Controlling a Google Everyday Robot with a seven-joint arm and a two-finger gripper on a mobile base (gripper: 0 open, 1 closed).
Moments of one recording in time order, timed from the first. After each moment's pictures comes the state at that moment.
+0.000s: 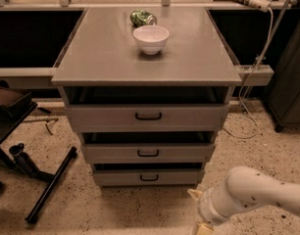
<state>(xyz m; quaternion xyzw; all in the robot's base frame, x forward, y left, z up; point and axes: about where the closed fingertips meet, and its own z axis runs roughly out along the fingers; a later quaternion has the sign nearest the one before) 0.362 -0.141 0.493 -0.61 0.75 0.20 0.16</state>
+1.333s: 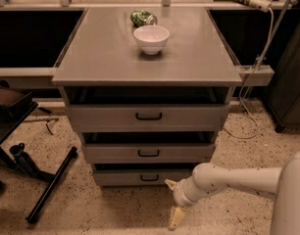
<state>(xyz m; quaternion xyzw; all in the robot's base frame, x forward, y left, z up) 0.462 -0.081 0.355 -0.68 0.68 0.19 0.20</state>
